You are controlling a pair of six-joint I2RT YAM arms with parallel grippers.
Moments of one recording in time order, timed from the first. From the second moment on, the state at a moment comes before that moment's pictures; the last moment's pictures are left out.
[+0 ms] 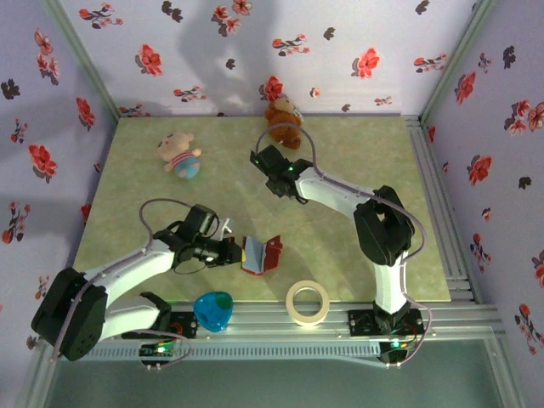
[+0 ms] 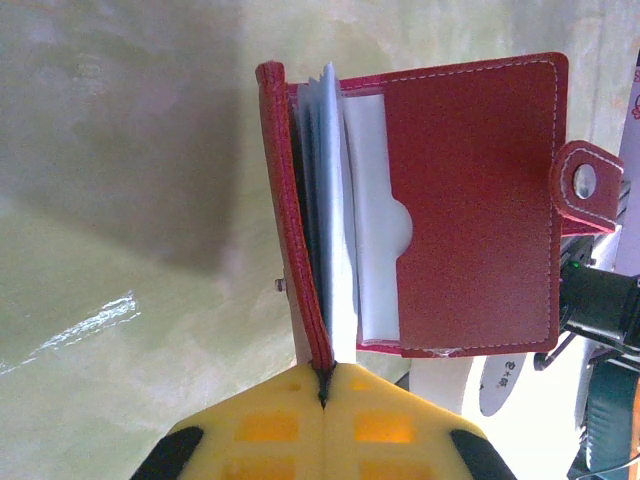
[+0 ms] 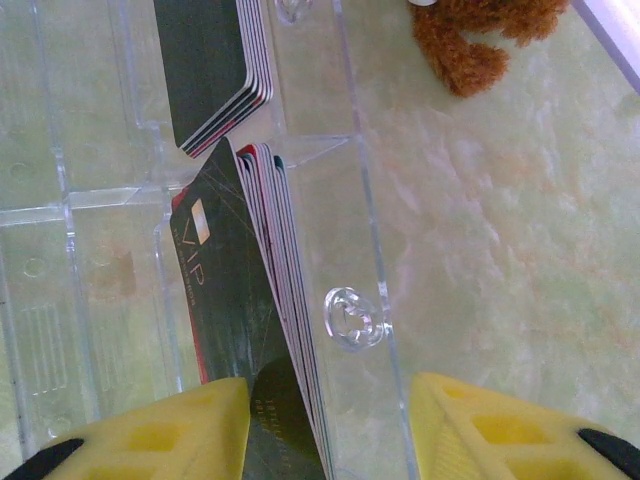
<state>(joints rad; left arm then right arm) -0.62 1.17 0.51 -0.35 0.57 -0.67 0.76 1.96 1.54 -0.63 0.47 -0.07</state>
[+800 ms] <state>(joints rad) -0.65 1.24 0.51 -0.31 0.59 -0.67 0.78 1.95 1.54 -0.62 0.52 -0.08</state>
